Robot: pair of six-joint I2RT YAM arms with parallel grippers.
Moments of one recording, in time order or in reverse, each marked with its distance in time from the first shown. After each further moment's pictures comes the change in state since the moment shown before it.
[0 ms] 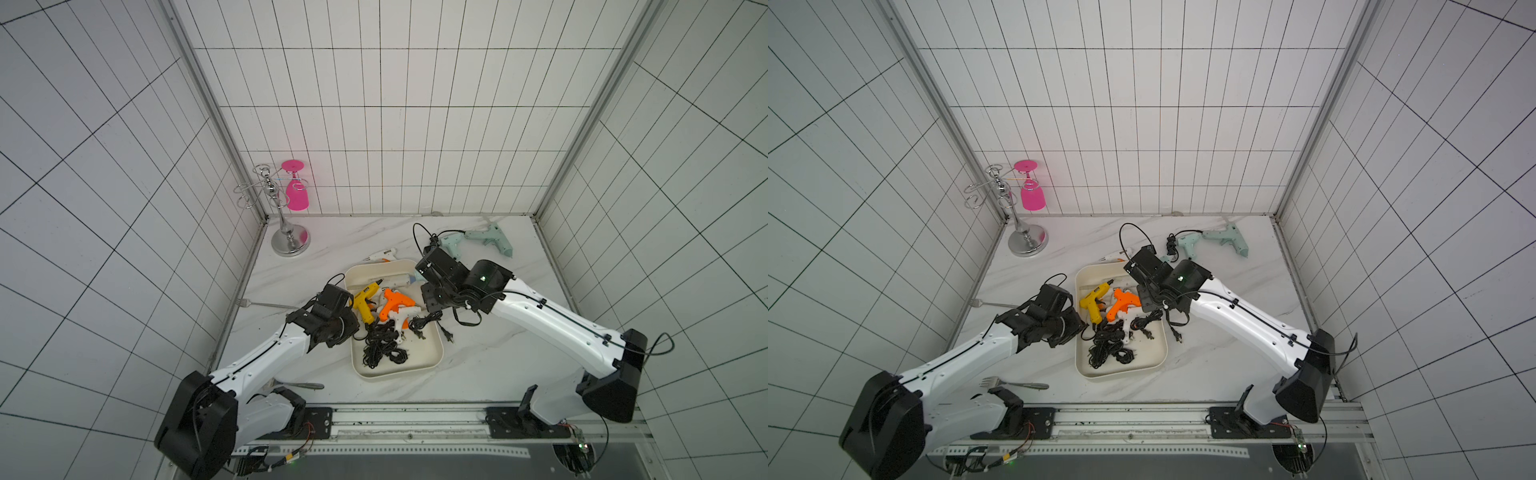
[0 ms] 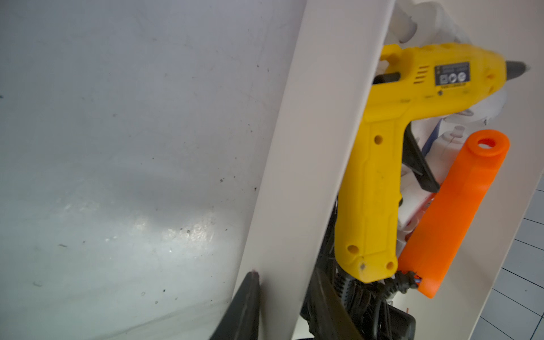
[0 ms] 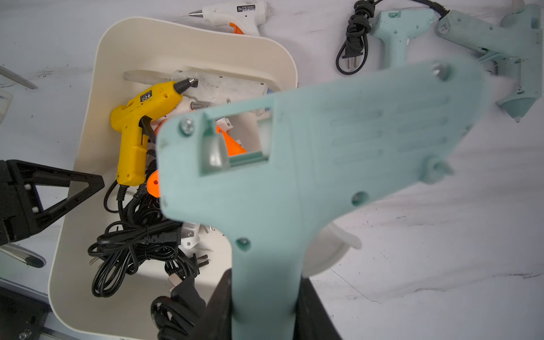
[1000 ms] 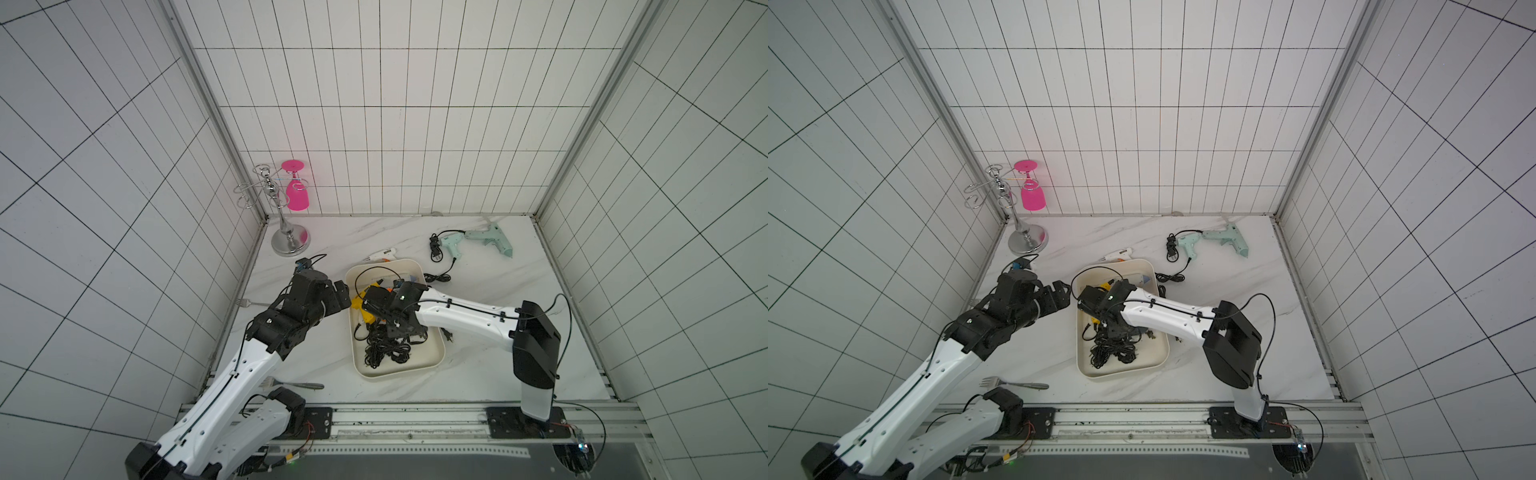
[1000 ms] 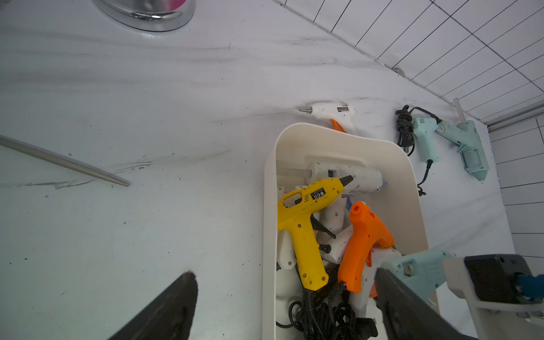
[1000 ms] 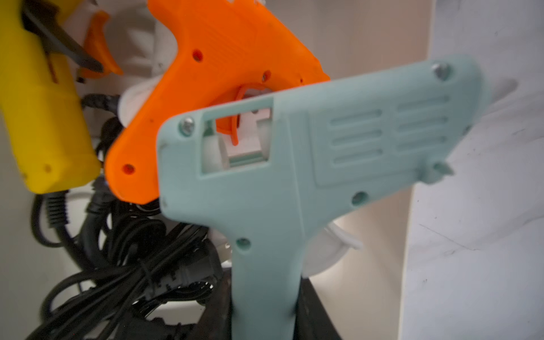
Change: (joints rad) left arm 0.053 -0.256 0.224 -0.185 -0.262 0.380; right arm 0.182 0.423 0.051 -0.031 -0.019 0.436
